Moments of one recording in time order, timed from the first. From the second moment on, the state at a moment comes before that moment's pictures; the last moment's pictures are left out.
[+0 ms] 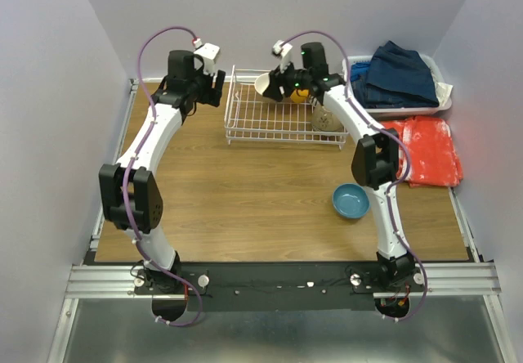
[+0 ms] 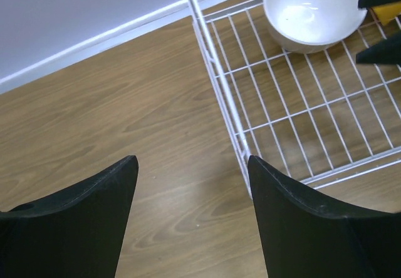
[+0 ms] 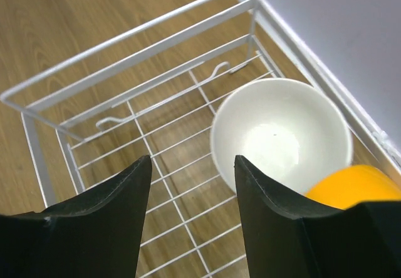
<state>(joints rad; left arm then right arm) -0.19 1.77 1.63 -0.35 0.16 0.15 0.35 2.42 2.32 -0.33 -0.65 -0.20</state>
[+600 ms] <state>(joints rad) -0.16 1.66 1.44 -0.34 0.11 0.16 0.45 2.50 2.40 -0.42 -0.40 -0.55</state>
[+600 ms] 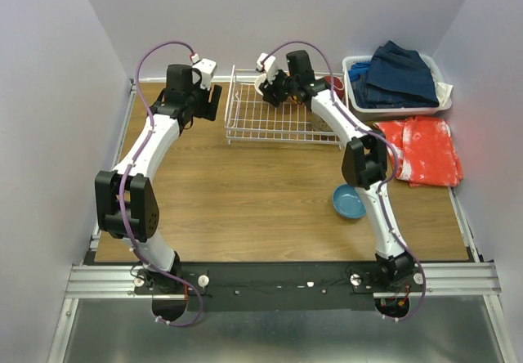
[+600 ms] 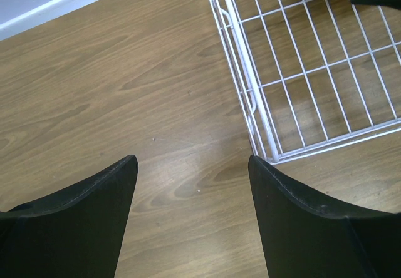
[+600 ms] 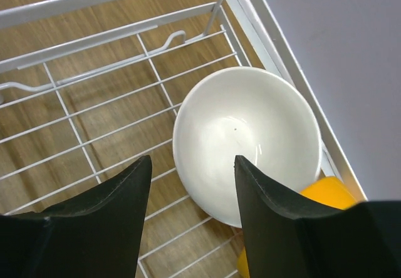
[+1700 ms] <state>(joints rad) -0.16 1.65 1.41 -0.34 0.11 0.15 0.49 2.53 2.42 -0.35 -0.54 -0.29</state>
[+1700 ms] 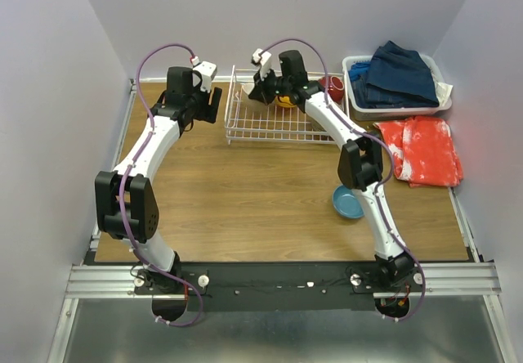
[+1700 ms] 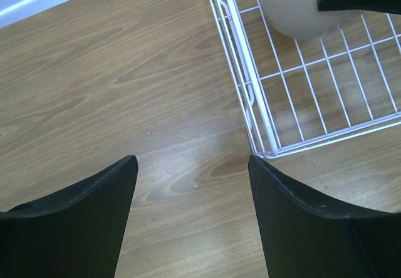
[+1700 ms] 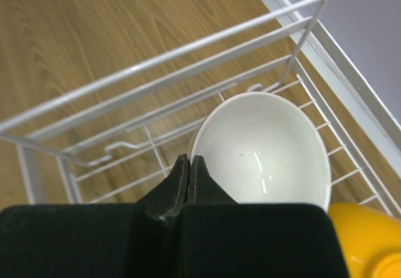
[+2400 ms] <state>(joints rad) -0.18 1.69 1.44 -0.35 0.19 0.14 0.34 2.51 2.20 0.12 -0.76 0.65</state>
